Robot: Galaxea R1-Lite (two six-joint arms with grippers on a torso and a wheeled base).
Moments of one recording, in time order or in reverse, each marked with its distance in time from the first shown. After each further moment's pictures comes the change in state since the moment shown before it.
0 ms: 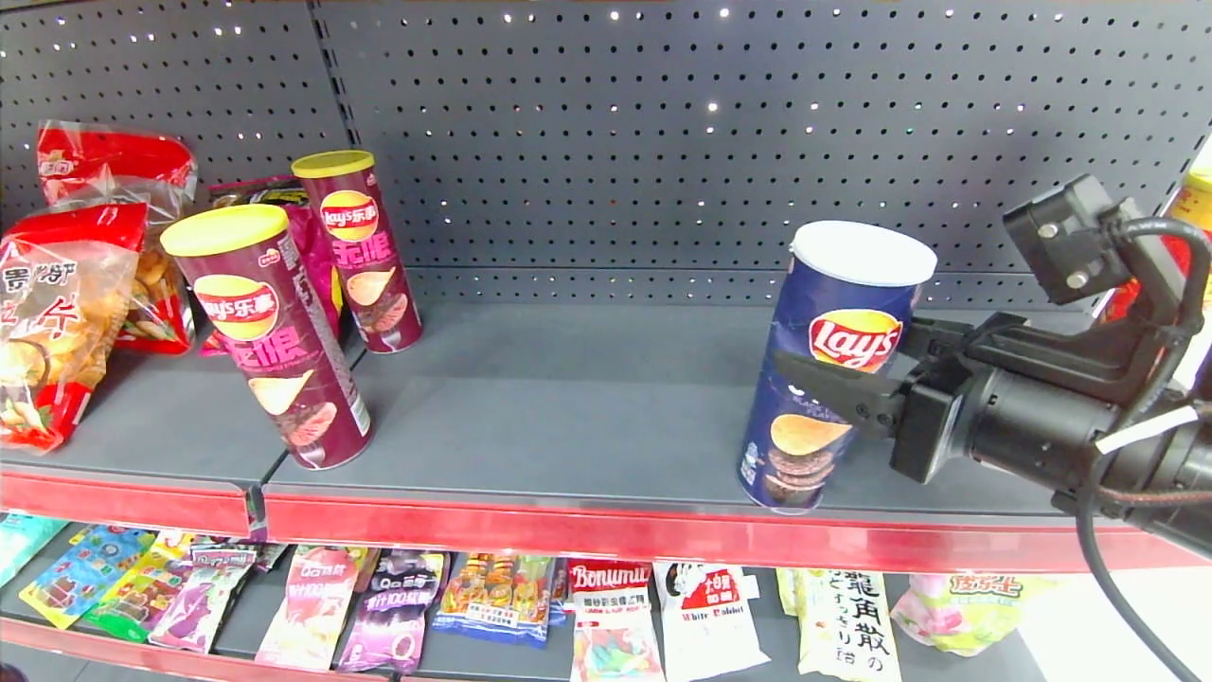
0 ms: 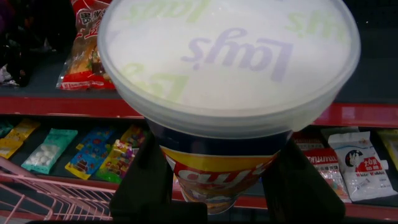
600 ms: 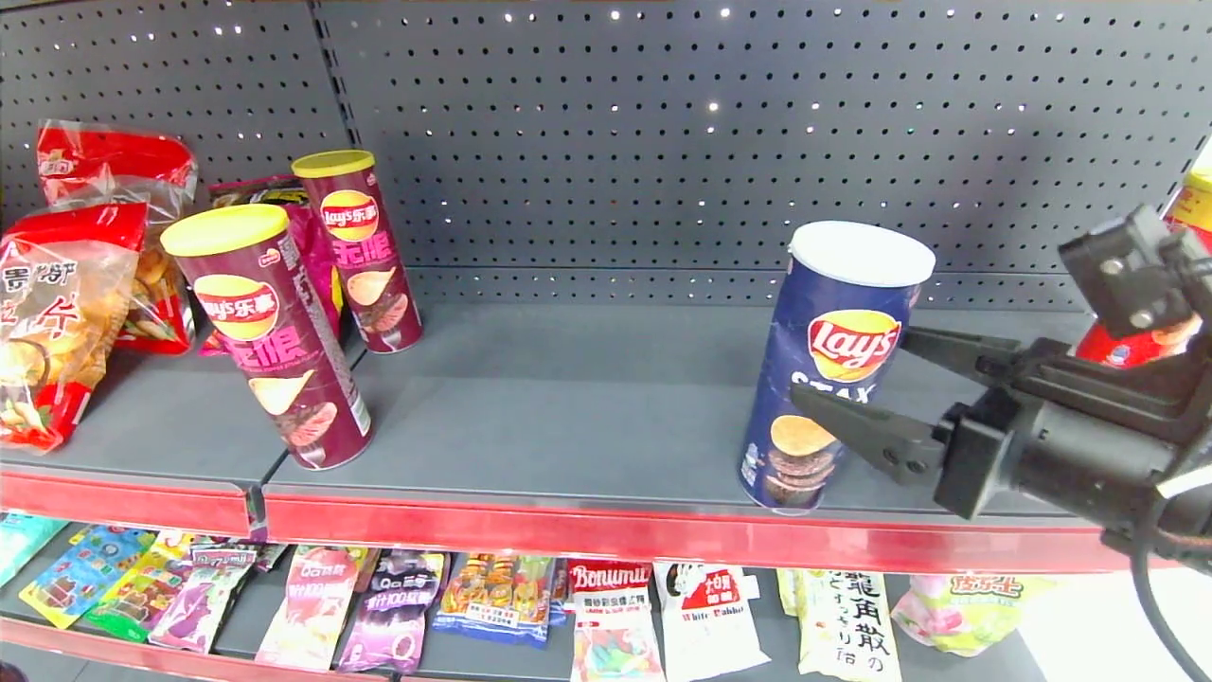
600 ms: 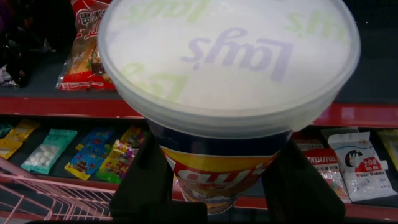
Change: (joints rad) left arm 0.000 0.001 -0.001 -0.001 -0.001 0.000; right arm -0.005 -0.085 0.089 0.002 -0.009 -0.003
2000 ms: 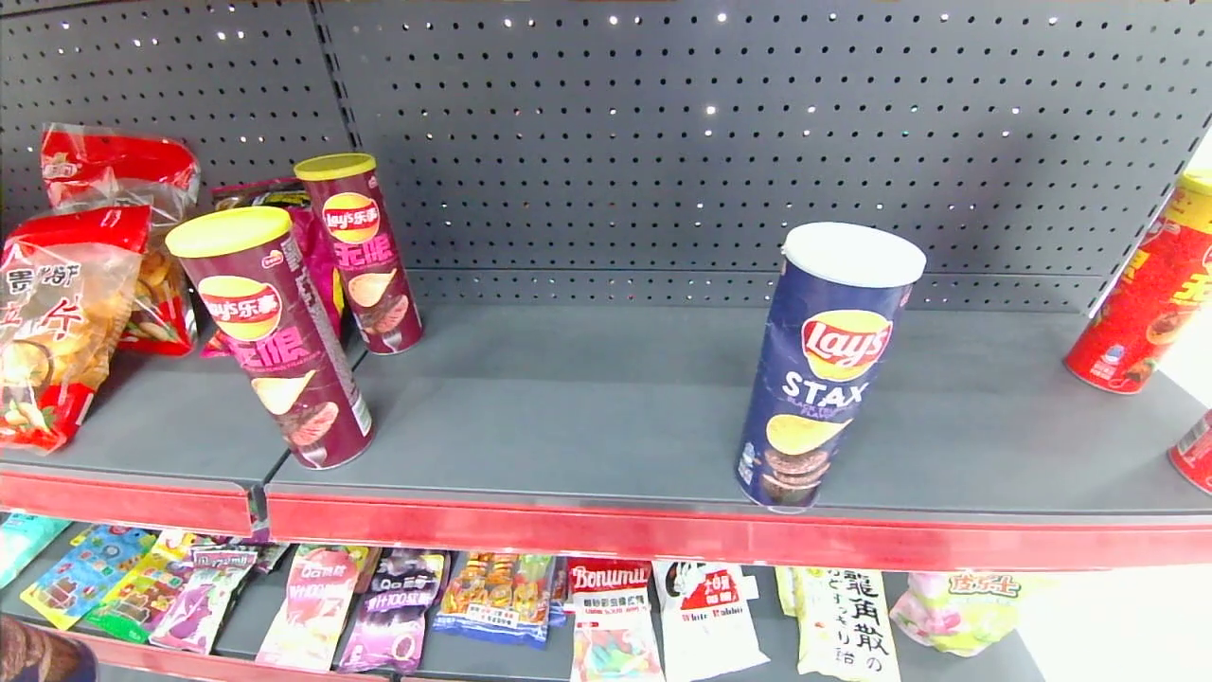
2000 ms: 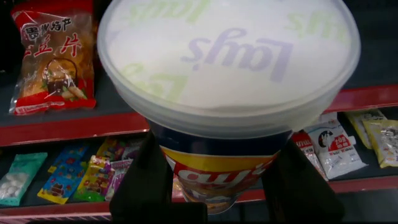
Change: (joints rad) left arm -0.038 0.078 0.014 -0.054 -0.118 0.036; right arm -0.709 -1.231 0.319 0.975 0.025 -0.027
